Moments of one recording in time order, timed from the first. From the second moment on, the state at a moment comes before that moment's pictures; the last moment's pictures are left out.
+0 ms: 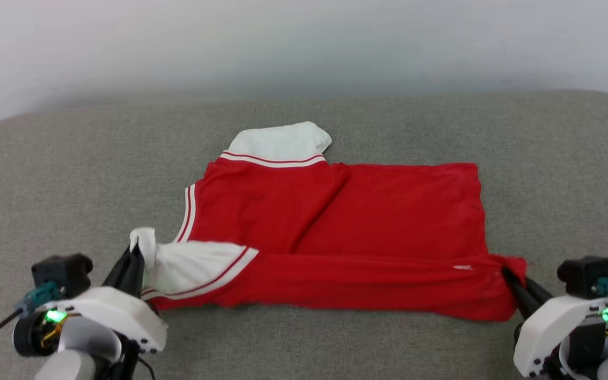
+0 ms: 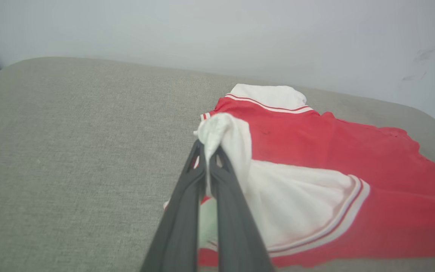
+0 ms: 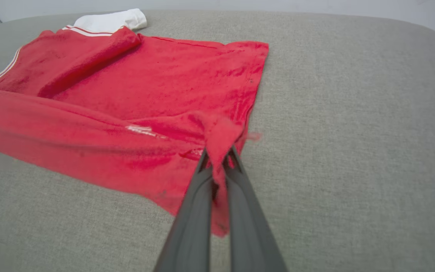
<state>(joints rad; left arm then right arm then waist) -0.07 0.49 -0.30 -0.01 -0.72 0.24 0.01 -0.01 -0.23 0.05 0.04 0.28 0.13 0.29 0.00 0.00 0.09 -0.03</state>
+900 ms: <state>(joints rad) -0.41 0.36 -0.38 0.55 -0.78 0.05 0.02 -0.37 -0.28 0.29 0.56 0.40 0.13 0.01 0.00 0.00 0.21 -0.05</state>
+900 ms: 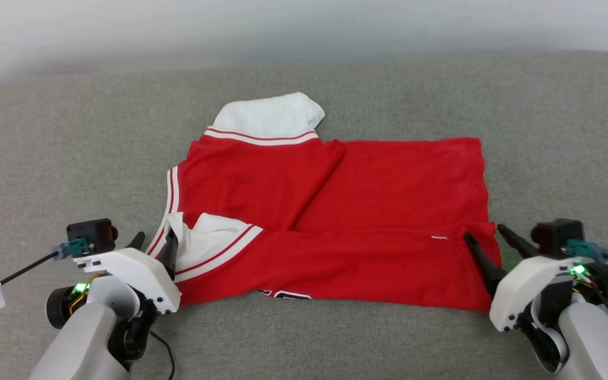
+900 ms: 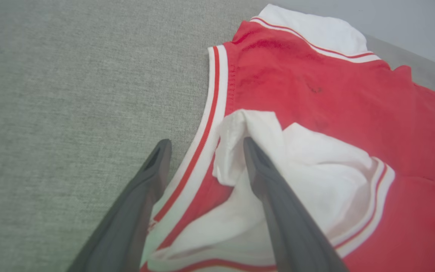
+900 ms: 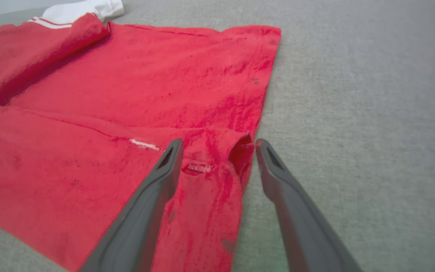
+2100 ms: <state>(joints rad) -0.26 0.65 -0.40 0.28 -0.95 0.08 0.62 -0.04 -0.07 0.01 0.00 0.18 0.13 -0.16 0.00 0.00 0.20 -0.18</state>
